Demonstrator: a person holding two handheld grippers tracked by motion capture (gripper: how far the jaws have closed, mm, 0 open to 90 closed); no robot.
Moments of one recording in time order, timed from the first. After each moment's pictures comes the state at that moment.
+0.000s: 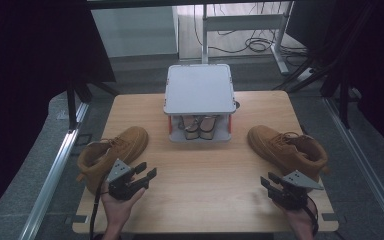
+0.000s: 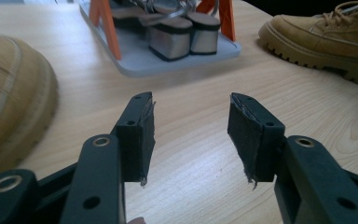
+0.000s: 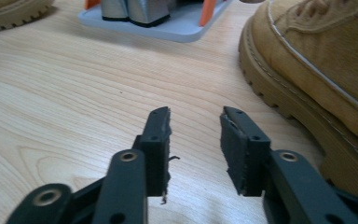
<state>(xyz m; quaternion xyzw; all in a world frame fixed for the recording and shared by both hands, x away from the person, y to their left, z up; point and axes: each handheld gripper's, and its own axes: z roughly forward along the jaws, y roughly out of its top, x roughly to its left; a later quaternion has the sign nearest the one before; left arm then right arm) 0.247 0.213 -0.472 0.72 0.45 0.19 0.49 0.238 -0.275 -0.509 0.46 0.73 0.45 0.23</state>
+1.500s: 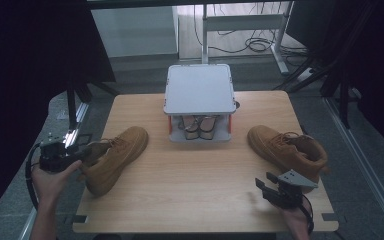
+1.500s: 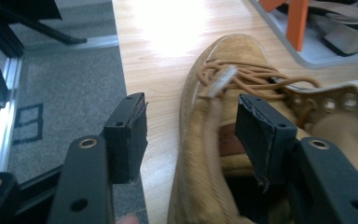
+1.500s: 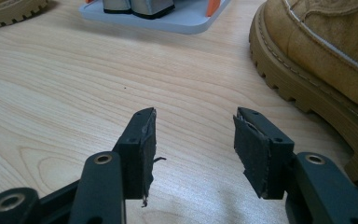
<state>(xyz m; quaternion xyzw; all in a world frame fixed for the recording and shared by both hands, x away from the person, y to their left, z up) 0.300 0.377 -0.423 0.71 0.57 0.22 0.34 0.244 -0.268 -0.517 0.47 0.73 0.44 0.22</state>
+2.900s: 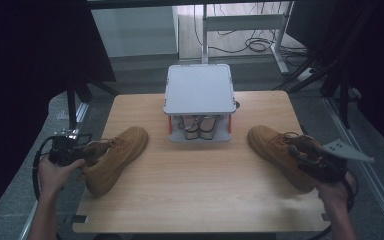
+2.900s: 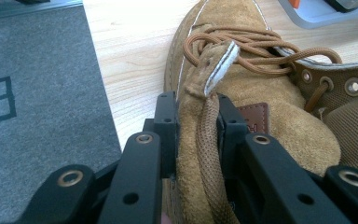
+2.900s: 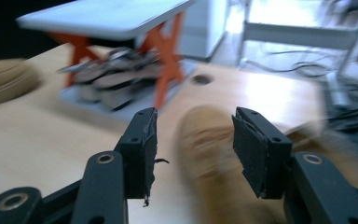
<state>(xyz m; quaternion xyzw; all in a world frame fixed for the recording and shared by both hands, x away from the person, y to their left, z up) 0.324 0.373 -0.432 0.76 0.56 0.15 0.30 0.270 -0.338 -0.404 0.46 0.69 0.48 0.30</state>
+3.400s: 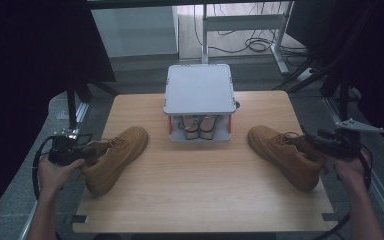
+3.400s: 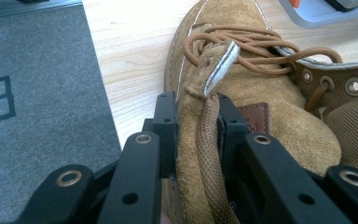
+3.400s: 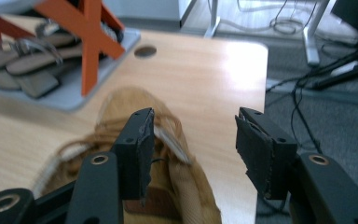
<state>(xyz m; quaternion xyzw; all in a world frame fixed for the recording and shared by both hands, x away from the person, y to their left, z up) 0.325 0.373 -0.431 0.76 0.56 0.14 0.30 0.333 -0.396 -0.413 0.52 0.71 0.40 0.26</state>
